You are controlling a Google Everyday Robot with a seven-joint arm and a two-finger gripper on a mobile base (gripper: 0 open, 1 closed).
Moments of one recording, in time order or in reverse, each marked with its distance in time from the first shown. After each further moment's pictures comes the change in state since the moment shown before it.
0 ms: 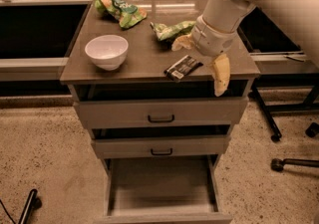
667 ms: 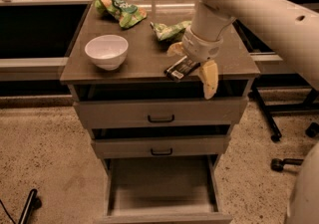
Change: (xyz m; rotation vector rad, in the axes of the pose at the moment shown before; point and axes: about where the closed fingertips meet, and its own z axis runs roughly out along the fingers) arm 0.010 -0.020 0.039 -0.021 0.039 0.037
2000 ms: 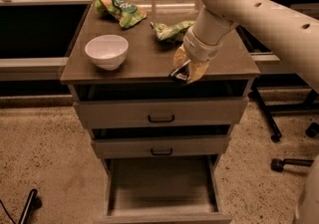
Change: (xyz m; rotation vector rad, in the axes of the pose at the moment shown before) arm 0.015 -0.025 0.011 0.140 0.001 -0.021
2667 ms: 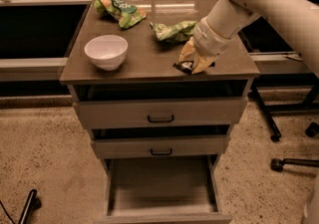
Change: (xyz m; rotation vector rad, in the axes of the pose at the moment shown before) arm -0.008 0.001 -0.028 0.052 -0.147 0.008
